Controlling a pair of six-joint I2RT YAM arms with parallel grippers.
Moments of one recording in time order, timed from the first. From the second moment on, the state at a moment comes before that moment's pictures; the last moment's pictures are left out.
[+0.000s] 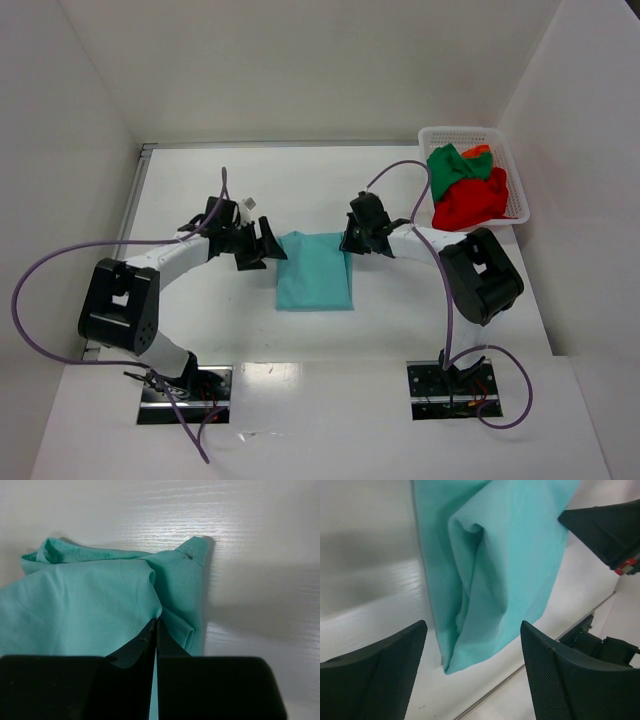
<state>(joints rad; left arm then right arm) -0.23 1.53 0.86 -0.27 0.53 -0.58 0.53 1.76 0.99 -0.08 -0.01 0.70</state>
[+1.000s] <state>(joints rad) -0.37 1.72 0.92 -0.14 0.37 -0.59 0.53 1.78 0.98 -0.08 -0.01 0.70</state>
